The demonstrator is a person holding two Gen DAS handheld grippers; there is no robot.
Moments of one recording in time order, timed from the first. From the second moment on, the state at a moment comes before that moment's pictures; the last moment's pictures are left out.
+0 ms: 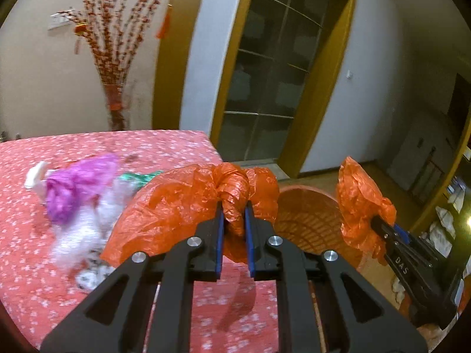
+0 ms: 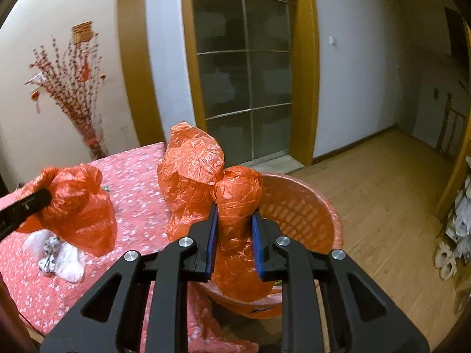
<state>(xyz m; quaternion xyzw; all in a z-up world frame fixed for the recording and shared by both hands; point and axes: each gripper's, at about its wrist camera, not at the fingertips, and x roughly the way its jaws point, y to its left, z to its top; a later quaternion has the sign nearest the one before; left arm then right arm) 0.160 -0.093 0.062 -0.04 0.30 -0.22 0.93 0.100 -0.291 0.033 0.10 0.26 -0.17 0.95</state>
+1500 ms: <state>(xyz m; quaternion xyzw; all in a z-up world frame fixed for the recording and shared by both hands) 0.207 -0.190 -0.017 0.02 0.36 -0.26 0.90 0.120 -0.359 0.001 0.13 0.27 -0.24 0.92</state>
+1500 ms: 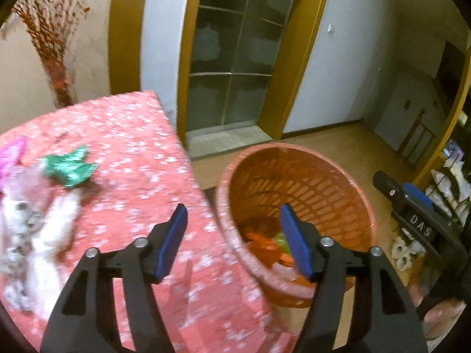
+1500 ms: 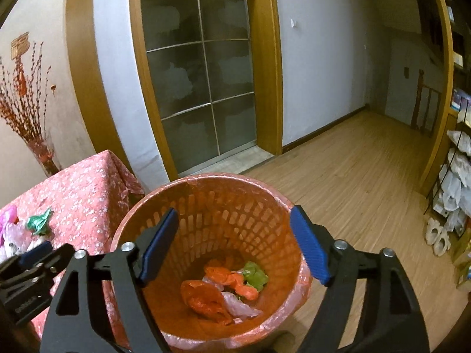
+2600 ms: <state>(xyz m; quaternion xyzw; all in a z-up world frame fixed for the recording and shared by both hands) 0.259 0.126 0.040 -0.08 0.32 0.04 0.94 0.172 -0.176 0.010 0.03 0.31 -0.06 0.95</state>
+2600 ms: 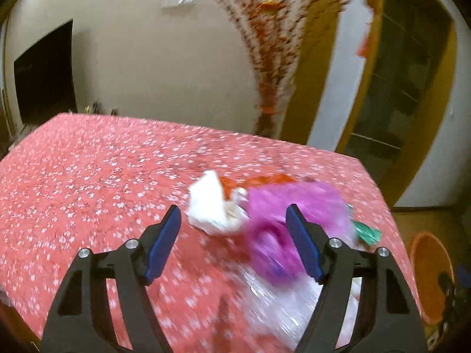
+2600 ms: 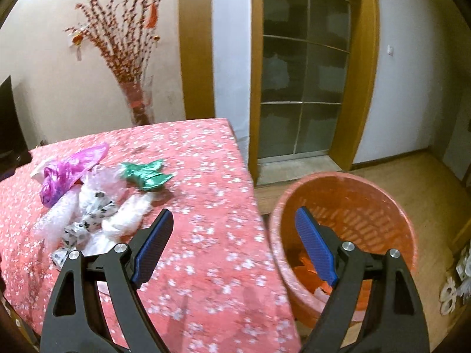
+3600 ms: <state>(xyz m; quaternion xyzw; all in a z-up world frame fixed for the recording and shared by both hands) 0.277 0.199 -0.041 -0.14 0.41 0.04 0.90 0.196 -0.110 0.007 -0.01 0.32 -0.02 0.95</state>
